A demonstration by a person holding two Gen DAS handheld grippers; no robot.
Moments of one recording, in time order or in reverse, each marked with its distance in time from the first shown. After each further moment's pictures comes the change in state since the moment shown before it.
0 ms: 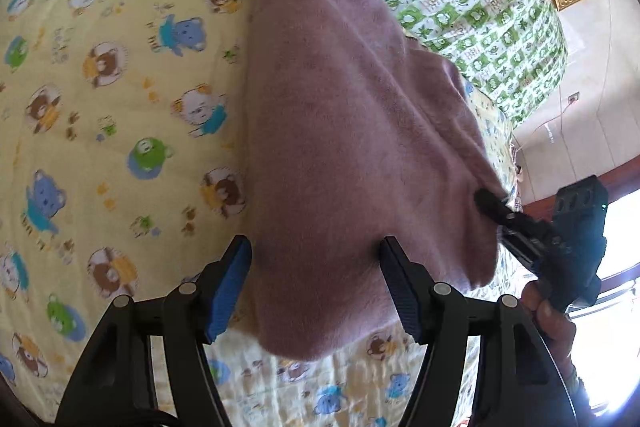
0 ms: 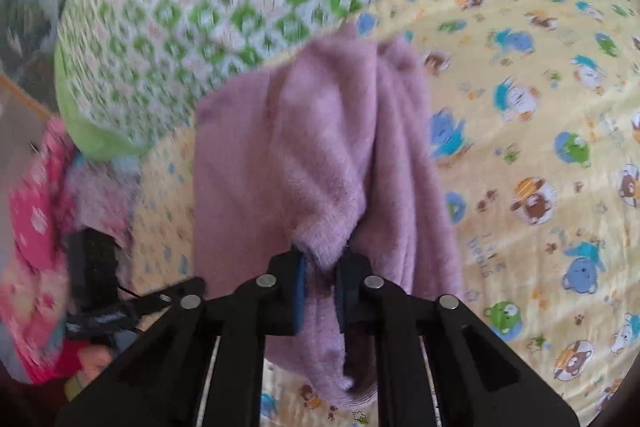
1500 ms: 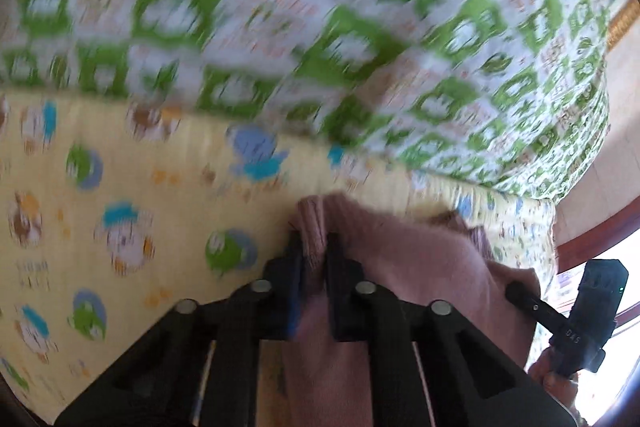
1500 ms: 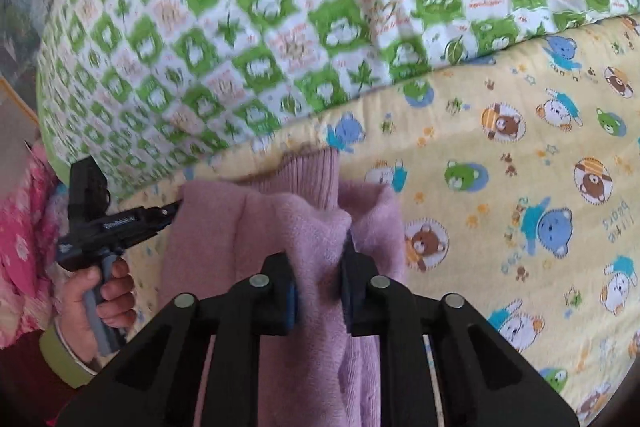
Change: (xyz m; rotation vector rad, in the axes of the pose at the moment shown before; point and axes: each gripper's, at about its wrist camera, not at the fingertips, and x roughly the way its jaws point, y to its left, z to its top) left arm 0.020 0.027 0.194 0.077 -0.163 0.138; right arm 0.066 -0.030 0.107 -0.088 -0.041 -0.058
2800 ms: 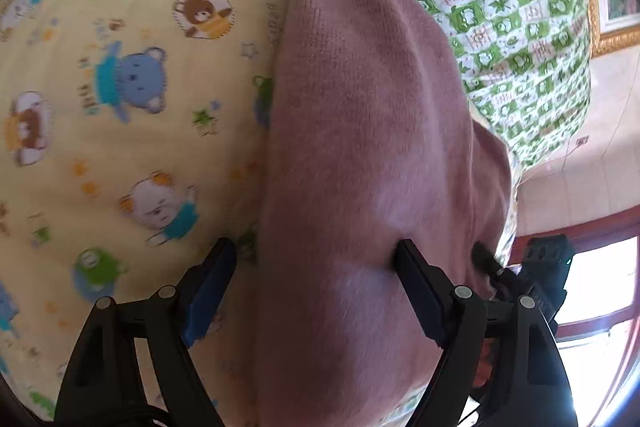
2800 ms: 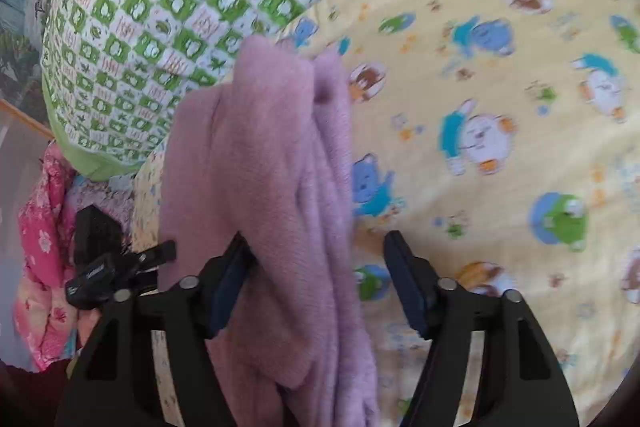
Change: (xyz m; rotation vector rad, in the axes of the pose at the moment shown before) left arm -0.009 -0.001 -0.137 -0.231 0.209 -0.168; right arm -0.011 -0.033 -0.080 0.115 0.165 0.072
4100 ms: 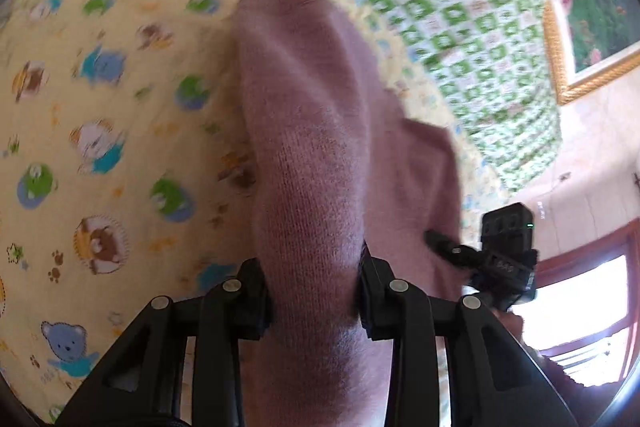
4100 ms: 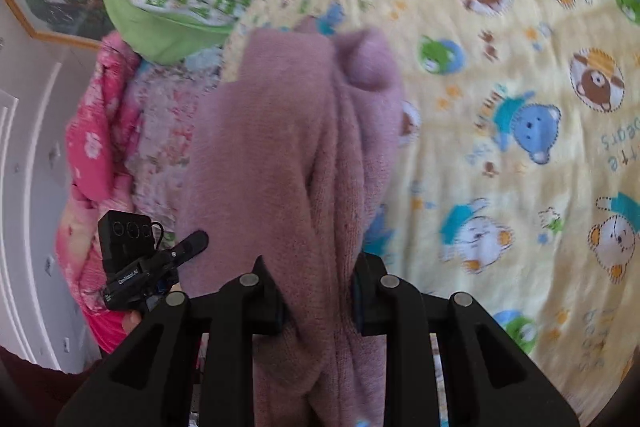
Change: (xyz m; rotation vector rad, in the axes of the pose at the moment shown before) left arm -0.211 0.178 -0.124 -0.074 -0.204 0.002; right arm 0.124 0.156 -0.123 -0.088 0.293 0.290
